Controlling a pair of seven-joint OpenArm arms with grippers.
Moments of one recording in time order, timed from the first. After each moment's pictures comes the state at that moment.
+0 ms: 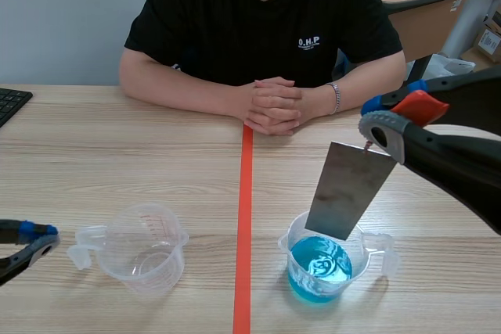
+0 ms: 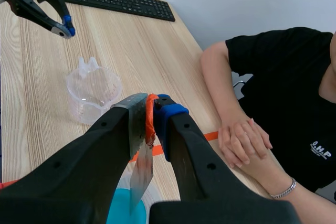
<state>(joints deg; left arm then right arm) 46.1 -59.8 2.4 102.7 -5.4 -14.4 -31.6 -46.5 37.6 19.5 131.3 2.4 45.4 23.4</state>
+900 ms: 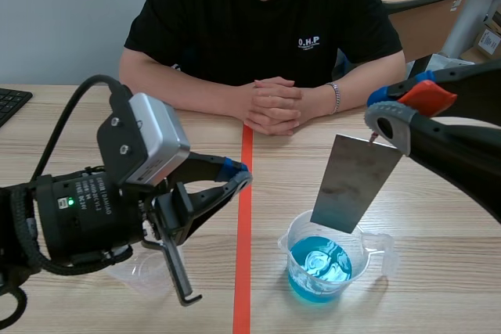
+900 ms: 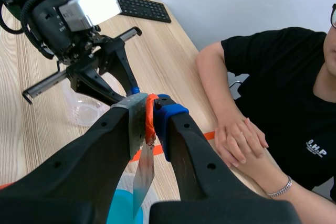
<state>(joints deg) 5.0 -38.2 38.0 101.4 -5.4 -17.3 -14.1 -46.5 37.6 20.5 131.3 3.8 45.4 23.2</state>
